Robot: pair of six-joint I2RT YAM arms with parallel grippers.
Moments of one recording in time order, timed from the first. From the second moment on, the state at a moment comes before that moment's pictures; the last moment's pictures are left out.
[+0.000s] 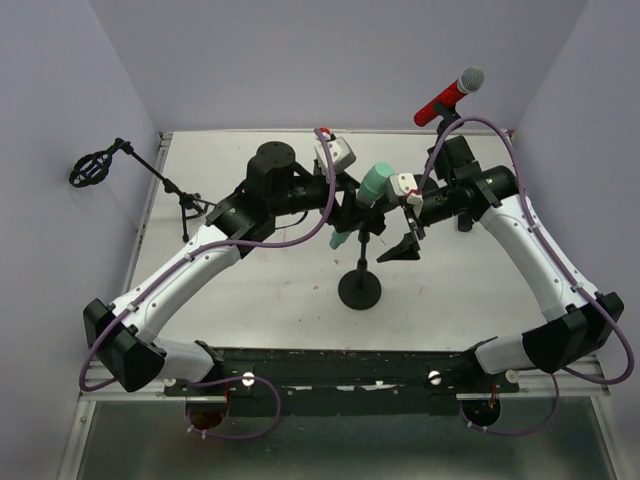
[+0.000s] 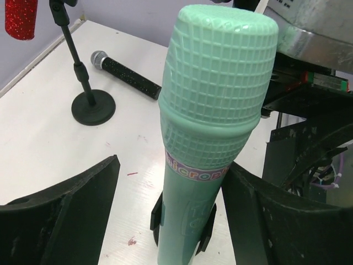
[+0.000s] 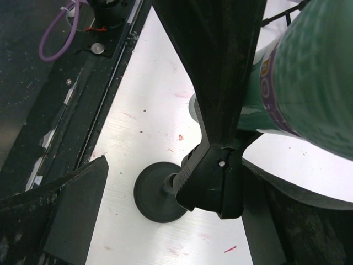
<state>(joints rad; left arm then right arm) -0.71 1.34 1.36 -0.18 0.53 -0.03 0.41 1.43 1.52 -1.15 -1.14 -1.17</state>
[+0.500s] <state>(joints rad) -0.71 1.08 1.16 -0.04 0.45 -0.04 0.33 1.27 1.35 -0.96 -1.14 -0.99</state>
